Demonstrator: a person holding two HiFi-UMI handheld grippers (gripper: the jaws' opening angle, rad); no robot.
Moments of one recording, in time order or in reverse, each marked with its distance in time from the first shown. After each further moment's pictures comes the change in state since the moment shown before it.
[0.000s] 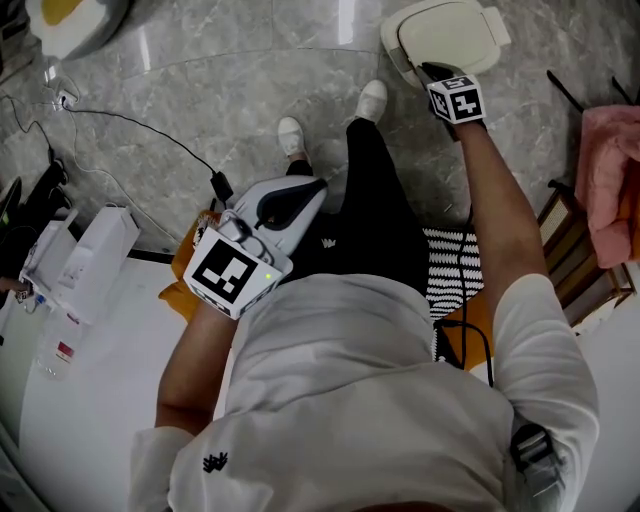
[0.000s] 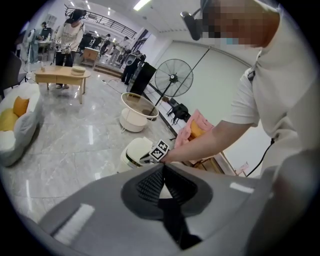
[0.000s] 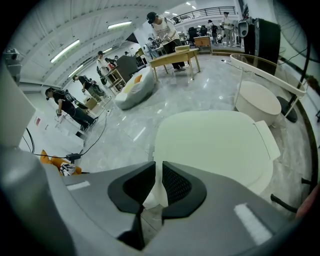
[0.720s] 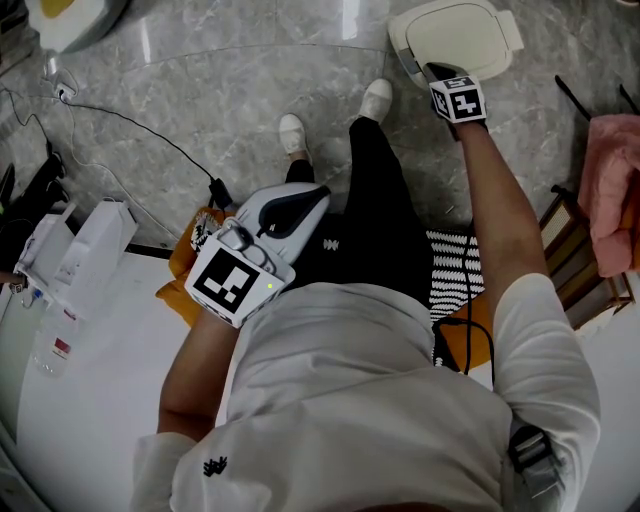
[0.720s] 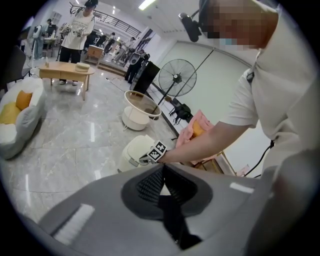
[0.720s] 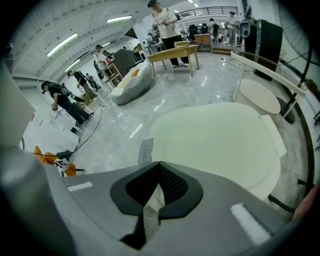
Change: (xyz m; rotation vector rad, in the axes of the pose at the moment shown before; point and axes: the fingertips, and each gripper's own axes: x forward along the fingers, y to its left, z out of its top) left arm 0.005 0.006 -0.014 -0.101 0.036 0.013; right arm 0.031 -0.011 -0.012 -0.016 0.038 -0.049
